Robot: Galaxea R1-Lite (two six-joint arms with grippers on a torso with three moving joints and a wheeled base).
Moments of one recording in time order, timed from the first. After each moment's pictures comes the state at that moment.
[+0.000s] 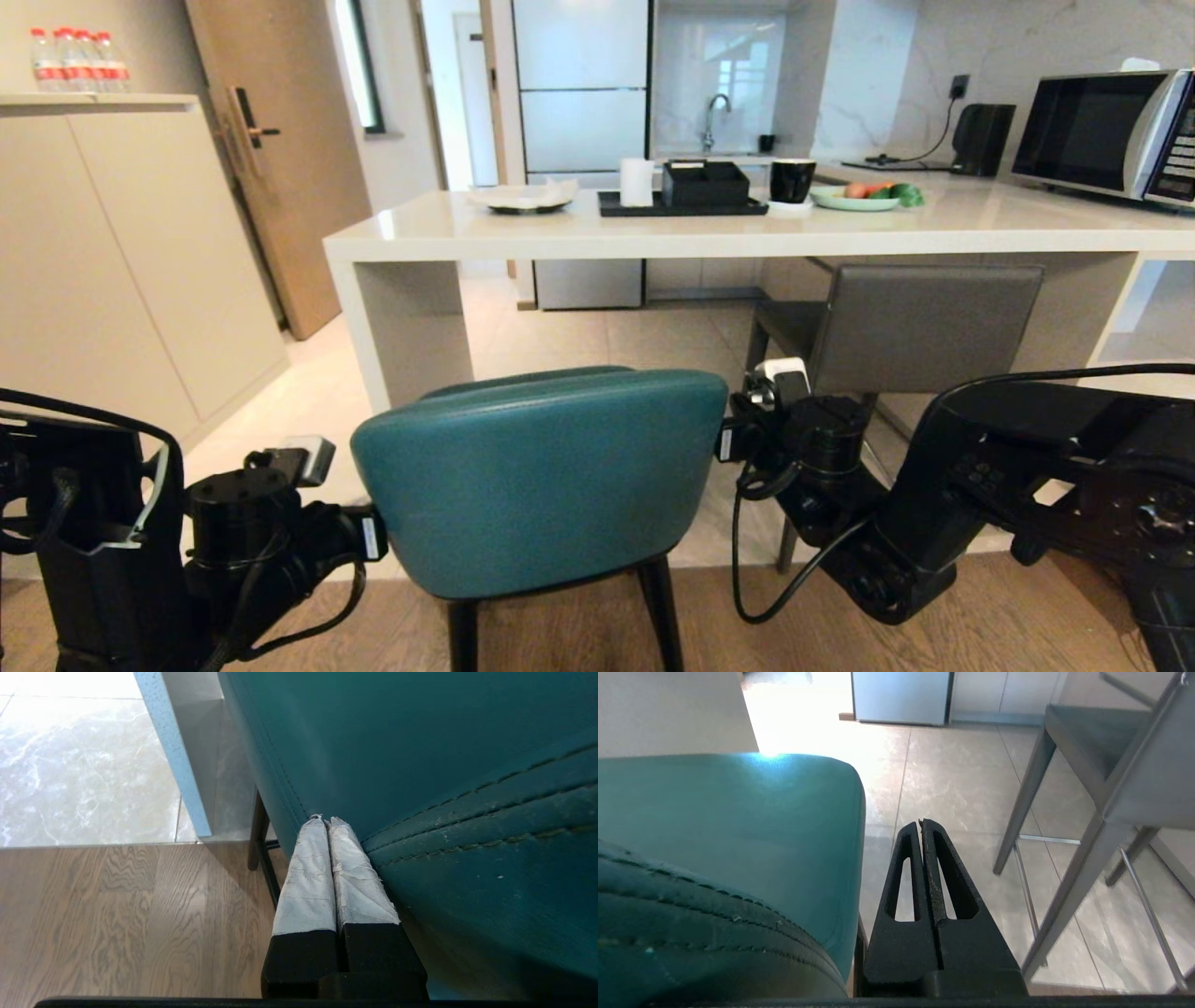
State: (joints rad) left arm -0.23 2.14 -0.25 -1.51 -0.03 -0.16; right arm 0.54 2.34 -0.86 -1.42 -0.26 -0.01
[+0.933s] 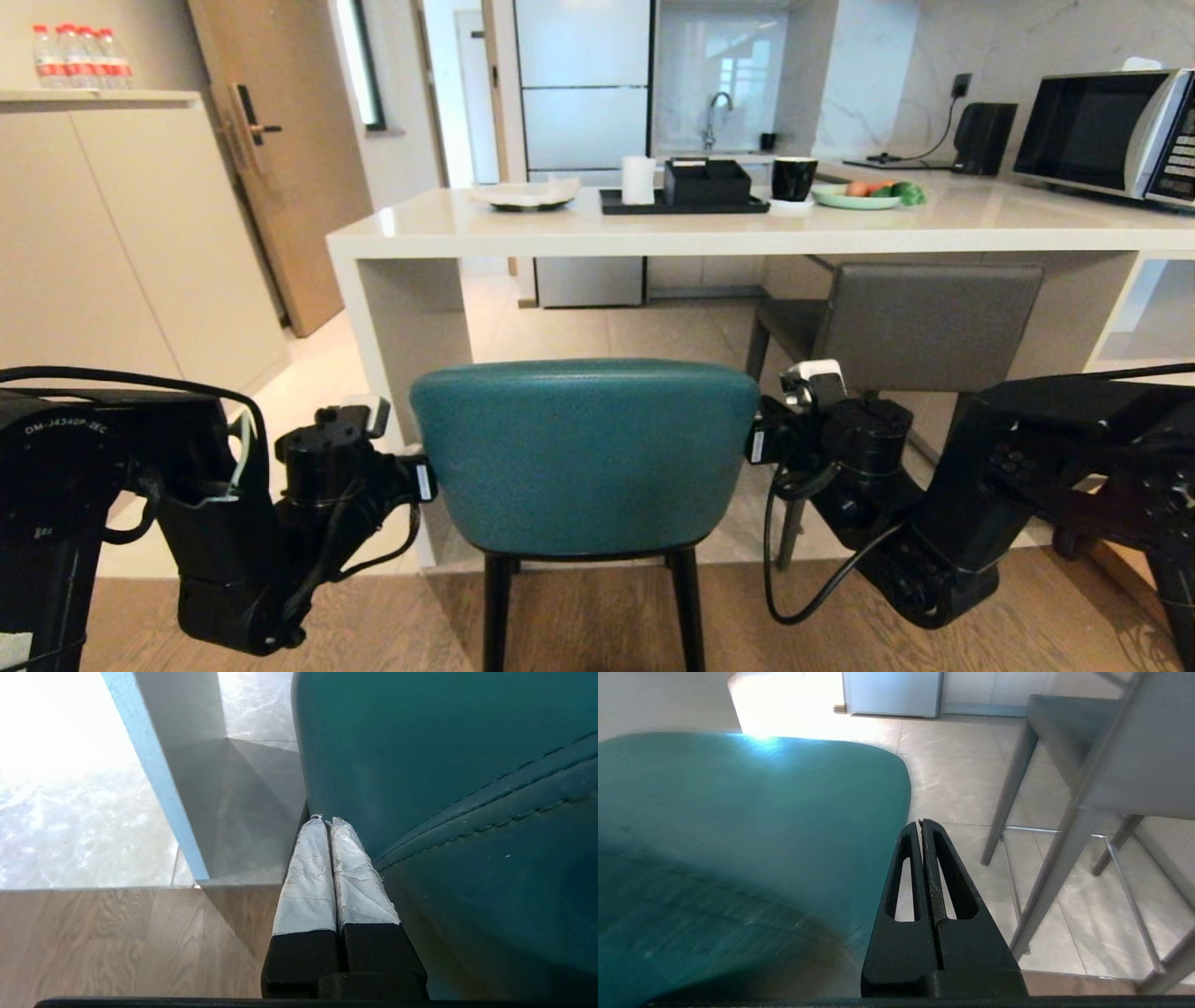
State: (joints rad) left arm -0.27 2.25 -0.59 -1.40 0.07 -0.15; right arm 0.46 2.30 -0.76 -1.47 -0.21 -0.02
